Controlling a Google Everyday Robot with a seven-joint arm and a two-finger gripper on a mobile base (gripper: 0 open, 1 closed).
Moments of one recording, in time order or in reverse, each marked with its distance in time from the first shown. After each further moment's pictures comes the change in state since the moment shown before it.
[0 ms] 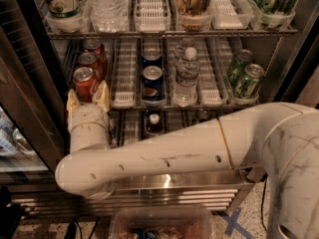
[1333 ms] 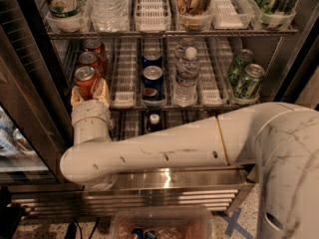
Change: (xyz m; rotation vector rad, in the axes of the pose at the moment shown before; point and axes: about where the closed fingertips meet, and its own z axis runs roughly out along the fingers) arm 0.010 -0.005 0.023 0.007 0.010 -0.008
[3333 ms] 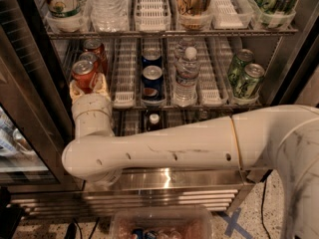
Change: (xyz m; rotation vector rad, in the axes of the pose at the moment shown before) arm -0.026 -0.009 -0.003 -0.025 -0.005 0.074
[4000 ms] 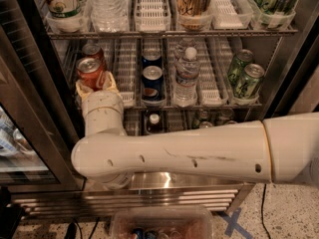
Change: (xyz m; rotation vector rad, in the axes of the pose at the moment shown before) arm -0.017 -0.031 -0.020 0.017 0.032 -0.034
